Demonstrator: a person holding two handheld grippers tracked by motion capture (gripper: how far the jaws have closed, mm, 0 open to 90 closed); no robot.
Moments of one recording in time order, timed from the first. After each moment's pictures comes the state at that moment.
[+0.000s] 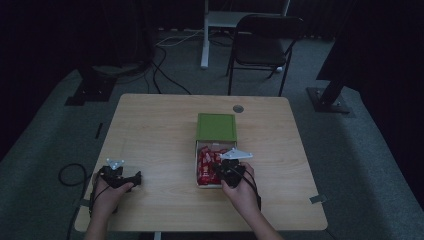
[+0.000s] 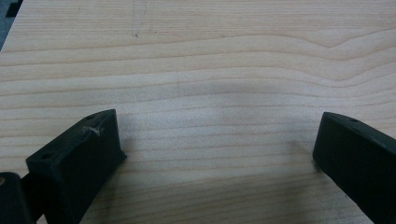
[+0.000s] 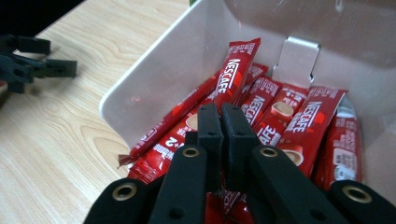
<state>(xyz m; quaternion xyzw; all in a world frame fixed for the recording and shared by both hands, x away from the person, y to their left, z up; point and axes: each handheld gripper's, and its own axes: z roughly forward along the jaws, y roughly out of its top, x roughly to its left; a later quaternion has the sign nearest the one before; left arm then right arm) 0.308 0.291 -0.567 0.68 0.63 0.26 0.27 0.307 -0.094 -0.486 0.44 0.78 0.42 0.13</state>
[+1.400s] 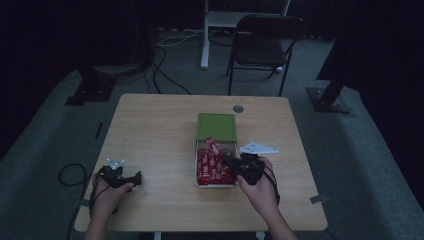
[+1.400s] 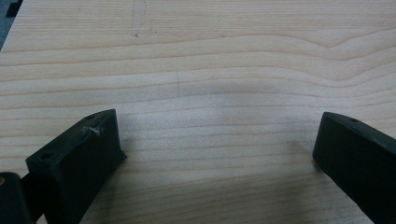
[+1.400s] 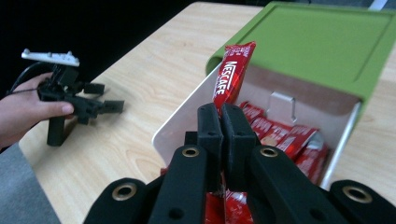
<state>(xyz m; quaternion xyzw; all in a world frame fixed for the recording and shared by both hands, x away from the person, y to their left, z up) 0.308 0.291 -0.567 0.68 0.63 0.26 0.27 0.292 -0.135 -0.429 0.42 0.75 0.49 0.11</state>
